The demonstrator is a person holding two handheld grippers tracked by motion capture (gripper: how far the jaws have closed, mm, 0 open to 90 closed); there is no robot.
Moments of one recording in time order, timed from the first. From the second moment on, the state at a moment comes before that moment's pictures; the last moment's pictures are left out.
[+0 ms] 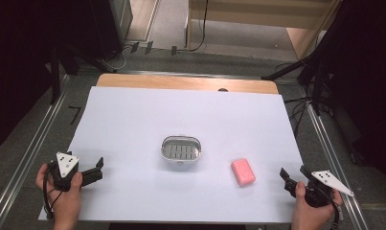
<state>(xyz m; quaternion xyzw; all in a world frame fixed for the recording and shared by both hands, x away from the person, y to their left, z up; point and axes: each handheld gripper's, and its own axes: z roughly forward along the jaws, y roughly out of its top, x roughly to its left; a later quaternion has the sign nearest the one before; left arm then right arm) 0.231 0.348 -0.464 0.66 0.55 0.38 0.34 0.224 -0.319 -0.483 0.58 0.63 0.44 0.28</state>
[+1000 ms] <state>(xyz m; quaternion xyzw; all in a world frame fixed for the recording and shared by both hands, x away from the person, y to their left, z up) 0.245 0.350 -0.465 0.66 0.59 0.34 0.30 0.261 -0.224 -0.437 0.54 0.77 0.32 0.12</state>
